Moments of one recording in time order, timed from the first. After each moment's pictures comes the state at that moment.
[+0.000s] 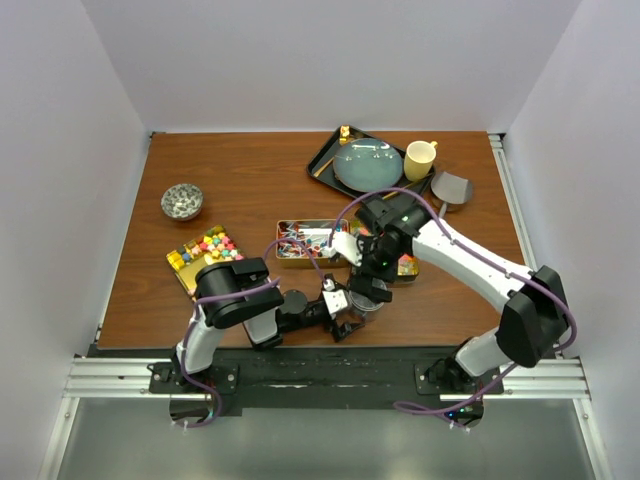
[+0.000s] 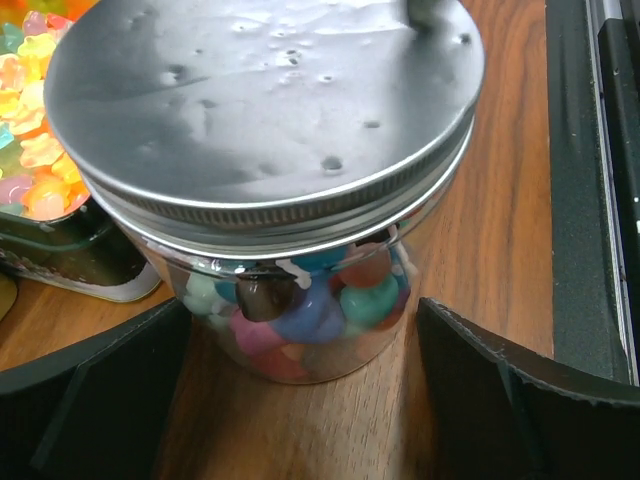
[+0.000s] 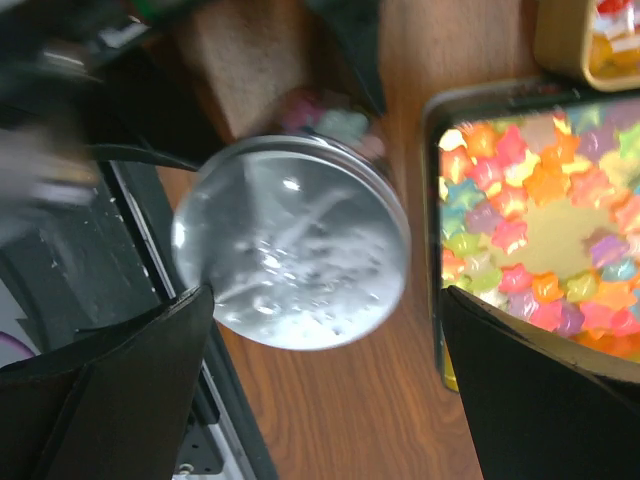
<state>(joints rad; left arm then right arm) -1.07 2.08 0.39 1.51 0.17 0.09 0.71 1.48 1.20 -1.06 -0.24 -0.66</state>
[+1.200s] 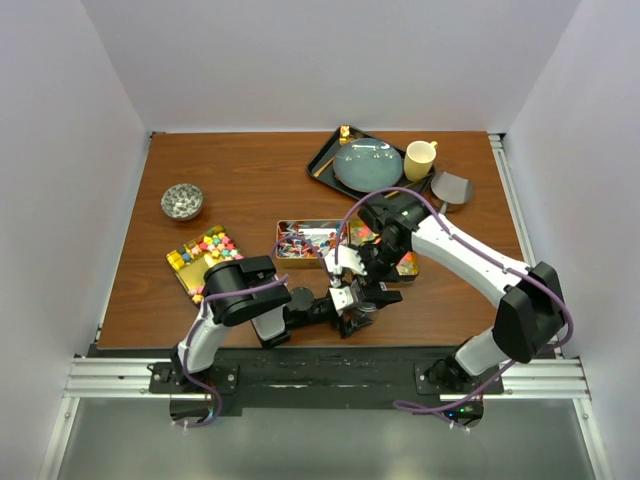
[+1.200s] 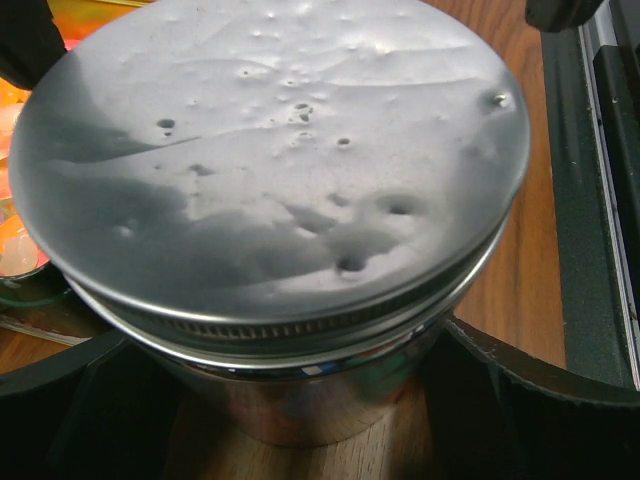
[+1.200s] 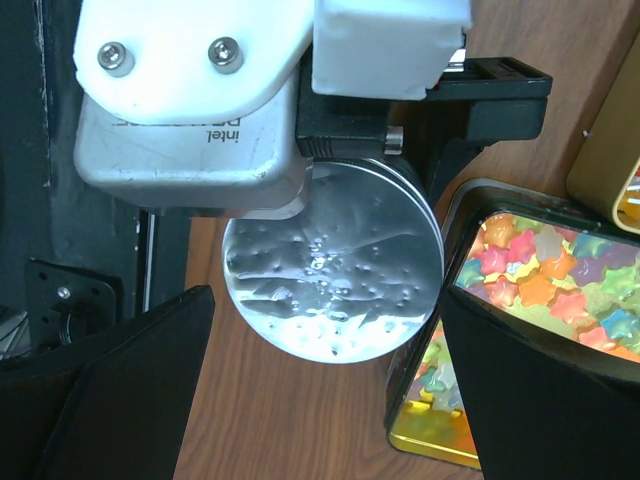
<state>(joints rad) -1.07 2.13 0.47 1.51 0.20 0.06 0.67 1.51 1.24 -1.18 -0.45 -1.09</state>
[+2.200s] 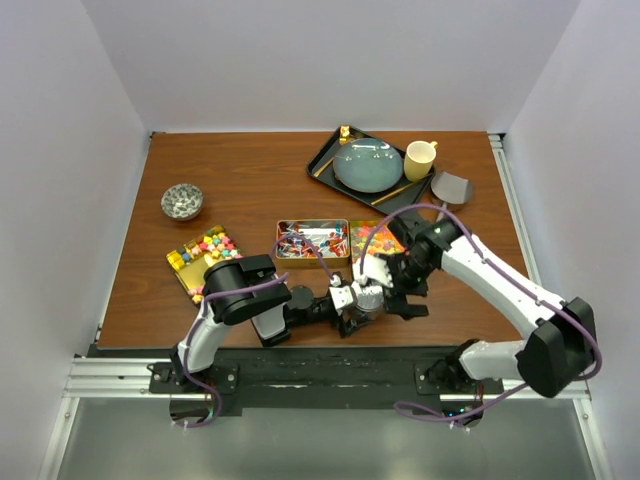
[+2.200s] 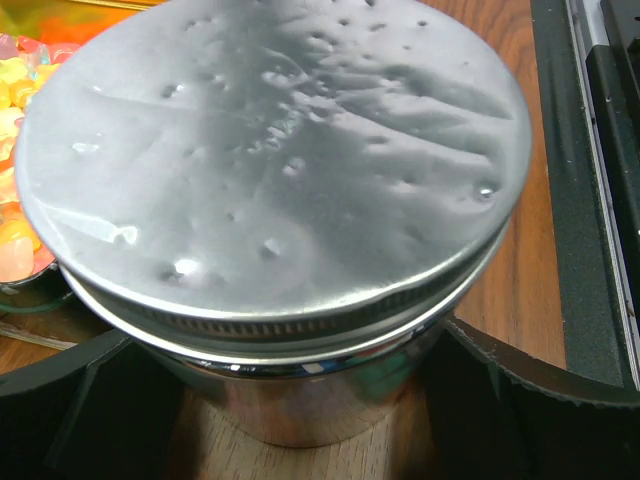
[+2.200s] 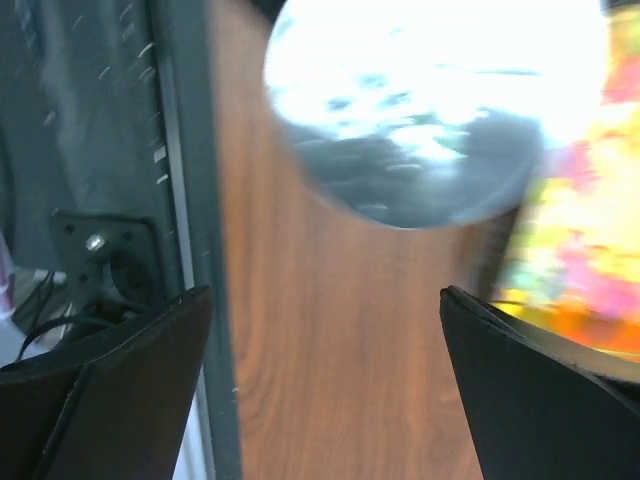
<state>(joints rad) -1.05 2.14 0.48 1.51 0.23 0.06 0.58 1.29 1.03 -1.21 -0.33 -1.03</state>
